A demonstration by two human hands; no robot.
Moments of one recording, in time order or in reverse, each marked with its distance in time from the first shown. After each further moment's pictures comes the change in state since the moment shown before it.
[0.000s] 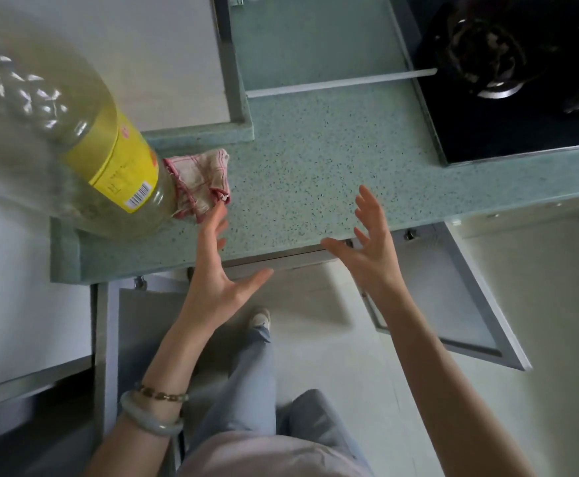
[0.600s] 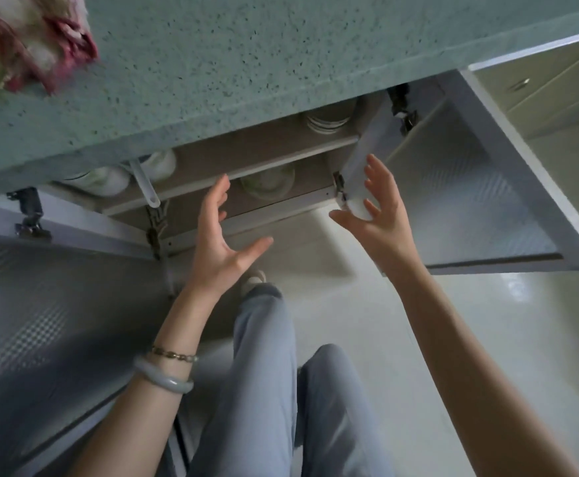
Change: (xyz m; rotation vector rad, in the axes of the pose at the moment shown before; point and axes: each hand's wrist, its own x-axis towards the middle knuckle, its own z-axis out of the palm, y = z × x) left_hand -0.060 -0.163 0.137 0.025 -0.085 0.015; right_hand -0.049 0.219 -0.038 0.030 0.126 -0.004
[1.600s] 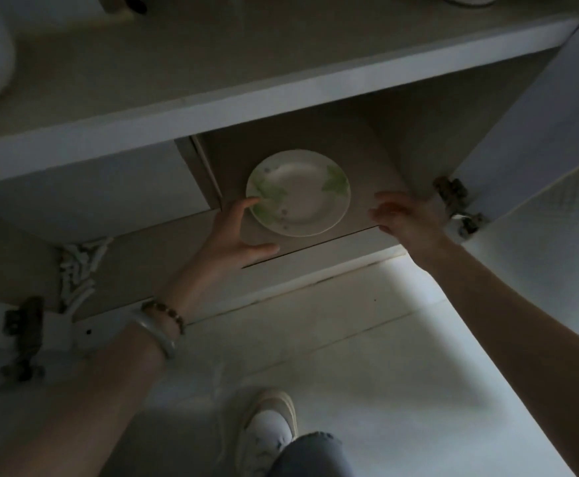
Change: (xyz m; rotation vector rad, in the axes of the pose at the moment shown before) left_hand 0.241 -0.503 0.107 0.301 -0.155 -0.024; right_hand 0.293 0.429 0.152 0.095 0.046 0.200
